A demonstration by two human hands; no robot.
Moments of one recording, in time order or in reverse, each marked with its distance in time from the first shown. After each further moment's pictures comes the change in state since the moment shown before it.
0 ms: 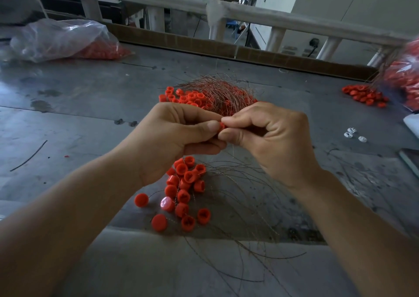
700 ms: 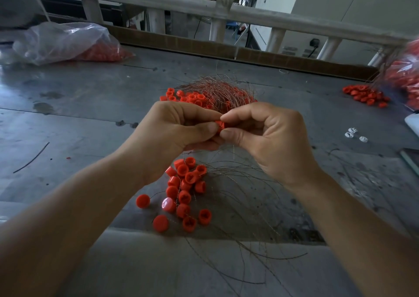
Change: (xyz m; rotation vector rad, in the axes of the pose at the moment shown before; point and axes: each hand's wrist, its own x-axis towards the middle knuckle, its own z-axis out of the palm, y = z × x) left_hand 0.002 -0.001 -0.001 0.027 0.072 0.060; right_hand 0.000 -0.002 0.002 0.155 -0.038 0.175
